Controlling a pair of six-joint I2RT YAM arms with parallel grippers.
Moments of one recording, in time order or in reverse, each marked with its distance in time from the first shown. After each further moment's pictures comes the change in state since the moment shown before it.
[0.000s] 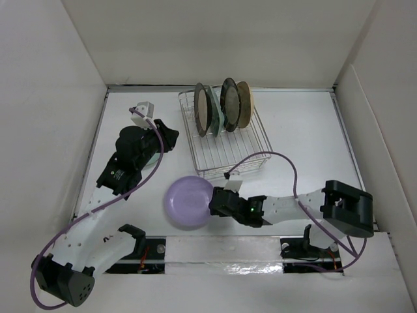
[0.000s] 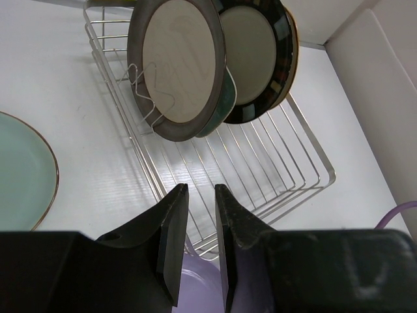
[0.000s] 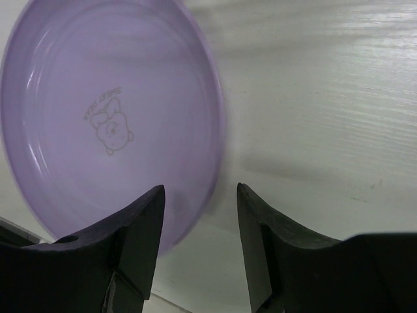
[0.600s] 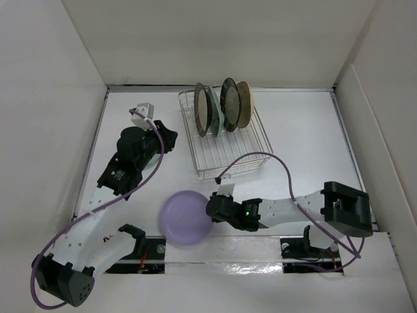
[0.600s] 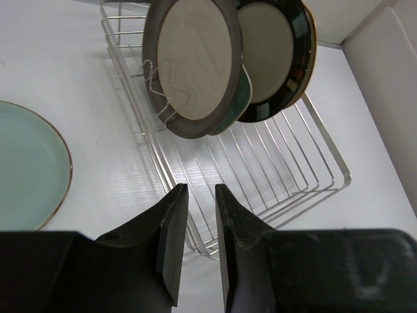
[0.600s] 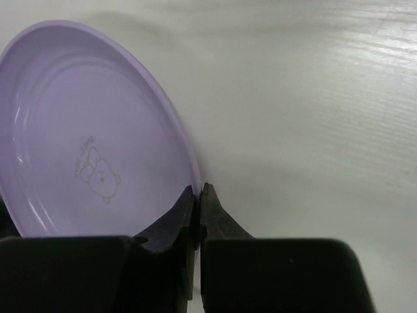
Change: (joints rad) left arm 0.000 0.000 -0.013 -0.003 -0.021 0.007; right arm 0.060 0.049 0.072 -0.056 0.015 -0.024
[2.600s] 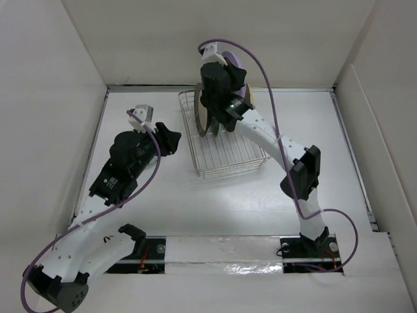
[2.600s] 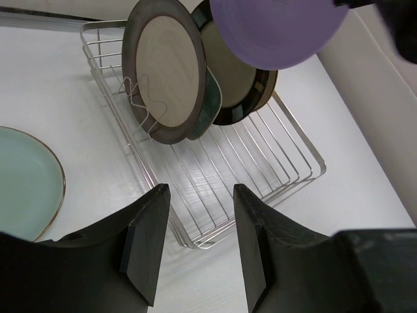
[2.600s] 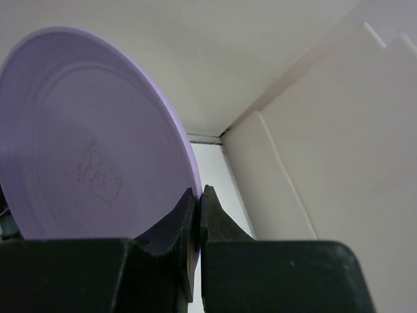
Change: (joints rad) left arm -0.076 -0.058 0.065 -0.066 -0.035 0.050; right arm -0.546 0.514 1.465 -0.138 0.726 -1.615
